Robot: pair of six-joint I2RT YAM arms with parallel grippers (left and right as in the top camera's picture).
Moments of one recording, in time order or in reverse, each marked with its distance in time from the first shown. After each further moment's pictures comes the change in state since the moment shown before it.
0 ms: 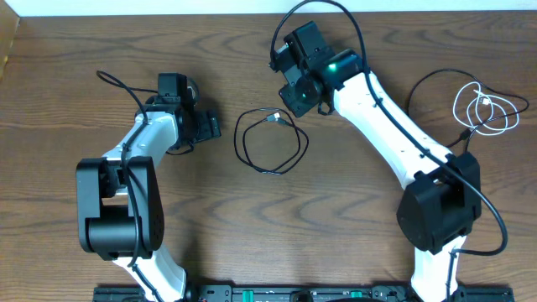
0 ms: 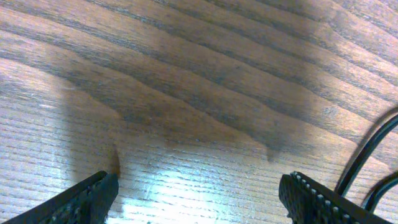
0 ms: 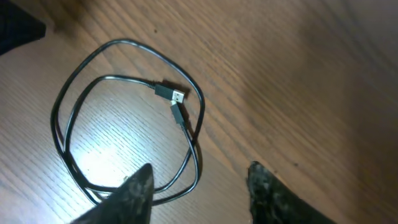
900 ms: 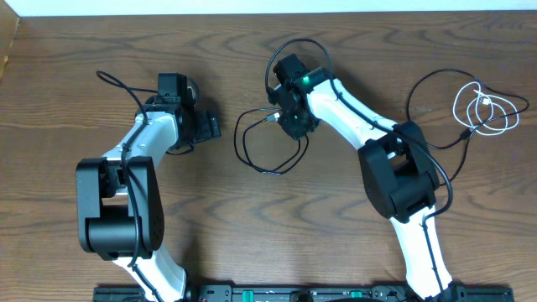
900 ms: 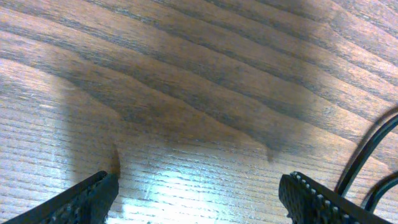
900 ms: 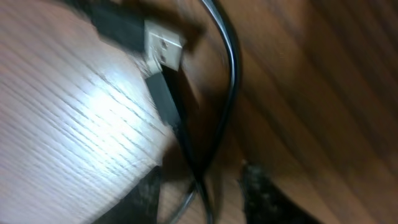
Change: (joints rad) left arm 0.000 0.000 0.000 0.000 0.000 0.000; right arm 0.008 0.280 0.005 -0.007 0.000 -0.058
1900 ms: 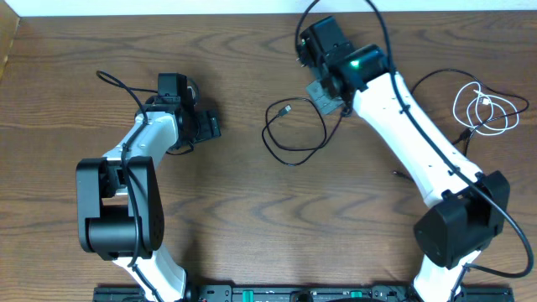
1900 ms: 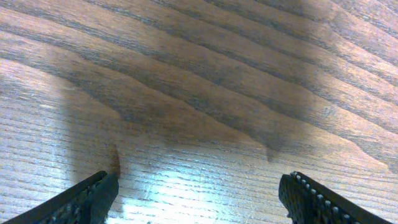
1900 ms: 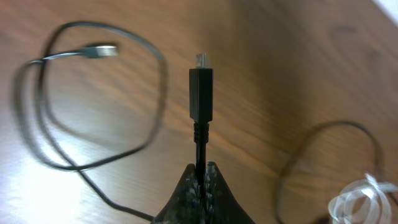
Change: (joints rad) left arm 0.000 0.000 0.000 0.000 0.000 0.000; right arm -0.045 -0.401 -0.001 -0.158 0.322 0.080
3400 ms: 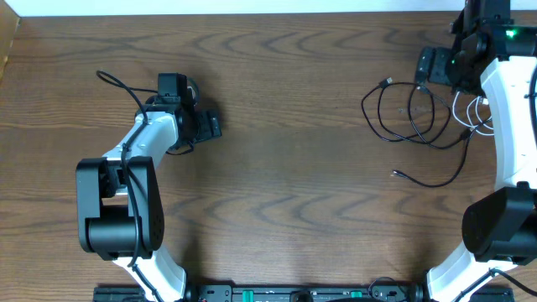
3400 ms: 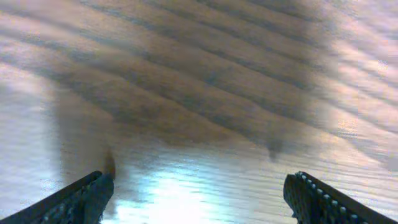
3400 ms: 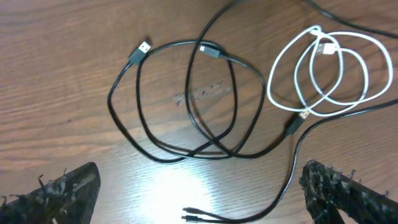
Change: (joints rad) left arm 0.000 0.000 0.000 0.003 0.016 0.006; right arm -0.563 -0.068 -0.001 -0.093 -0.224 0.300
